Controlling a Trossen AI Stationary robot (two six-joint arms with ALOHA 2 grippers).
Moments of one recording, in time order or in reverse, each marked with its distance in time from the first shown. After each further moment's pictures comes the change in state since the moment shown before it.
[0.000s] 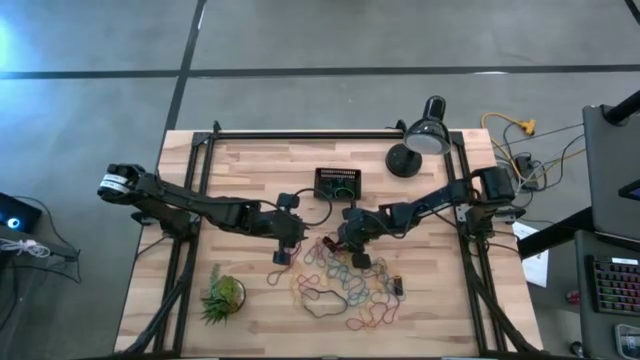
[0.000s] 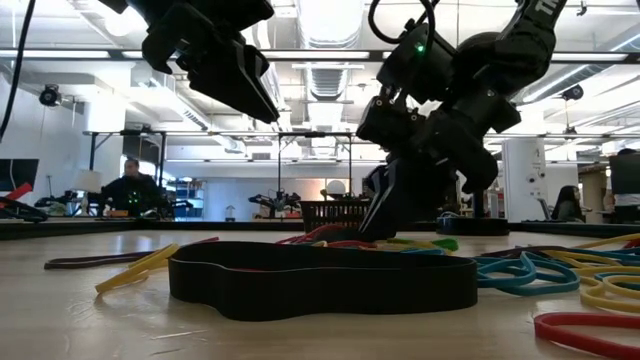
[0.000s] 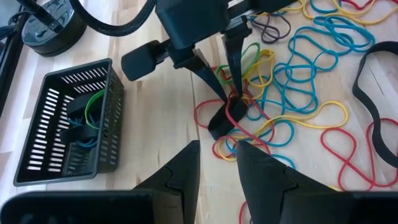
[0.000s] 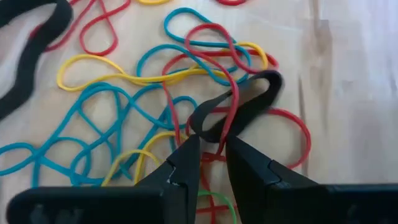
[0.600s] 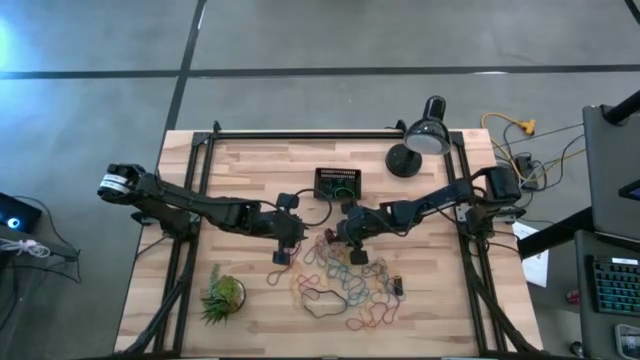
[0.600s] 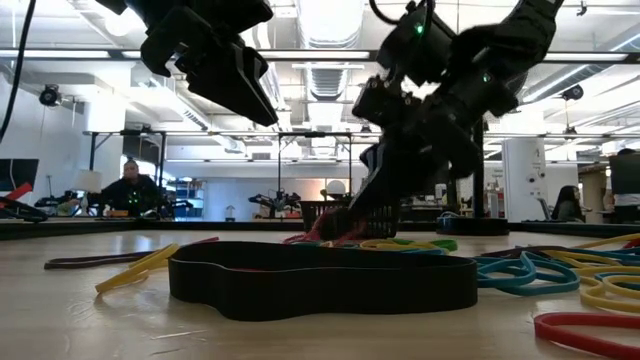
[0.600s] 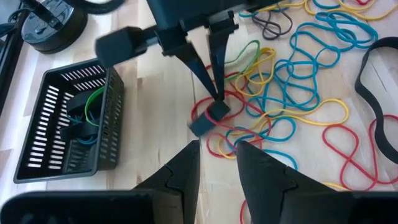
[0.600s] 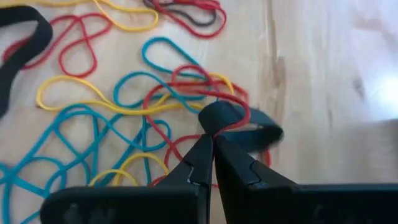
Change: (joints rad) left arm 0.000 0.000 -0.006 0.000 -0.004 0.000; right arm 0.004 -0.052 0.027 -0.033 0.087 -0.063
